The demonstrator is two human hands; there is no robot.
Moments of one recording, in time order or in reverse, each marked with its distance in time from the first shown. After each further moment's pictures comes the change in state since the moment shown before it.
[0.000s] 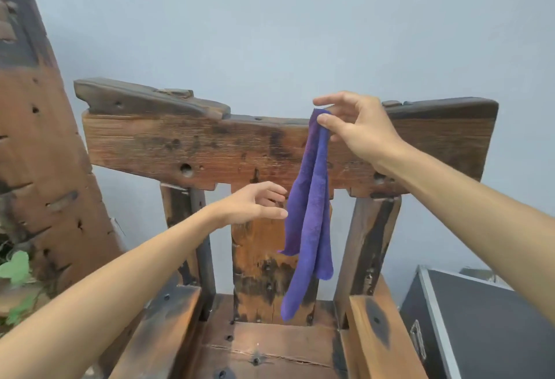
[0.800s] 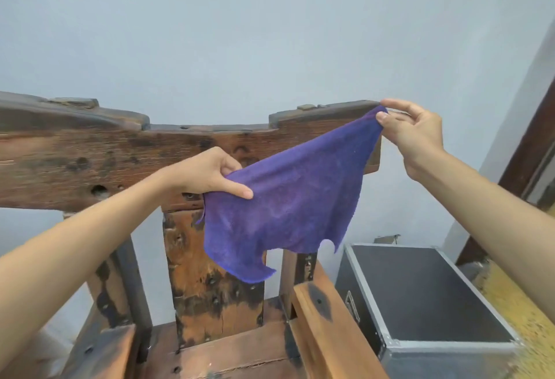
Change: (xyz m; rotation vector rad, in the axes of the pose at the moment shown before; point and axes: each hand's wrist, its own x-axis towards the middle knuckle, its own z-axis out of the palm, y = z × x) left_hand 0.035 0.076 -0.029 0.128 -0.239 0.318; right_hand -0.078 0.000 -0.133 0.045 0.699 0.266
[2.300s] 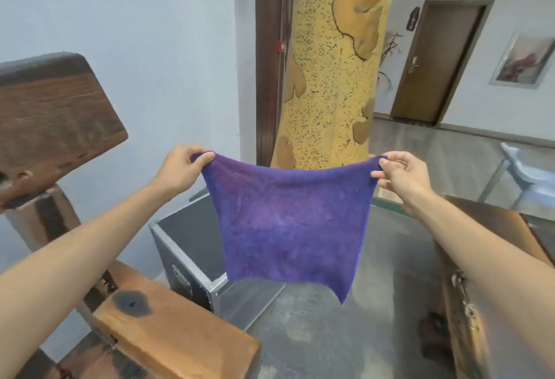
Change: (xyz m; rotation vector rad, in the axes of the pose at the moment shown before) left_hand 0.242 0.182 0.390 -0.088 -0.054 0.340; right_hand -0.212 0.036 -0.486 -0.388 0.866 0.320
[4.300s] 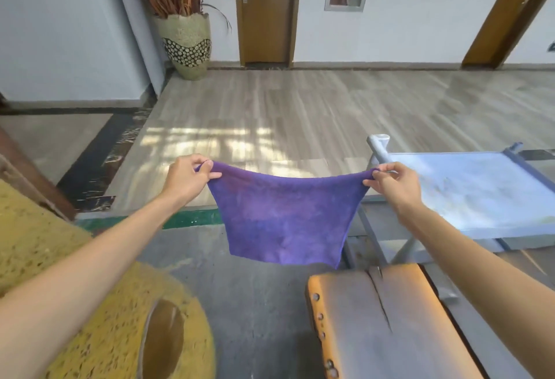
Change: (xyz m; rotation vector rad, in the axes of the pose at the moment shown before) left_hand 0.753 0.246 0.985 -0.353 -0.522 -0.019; right_hand 0.887 0.308 -0.445 -0.124 0.584 0.262
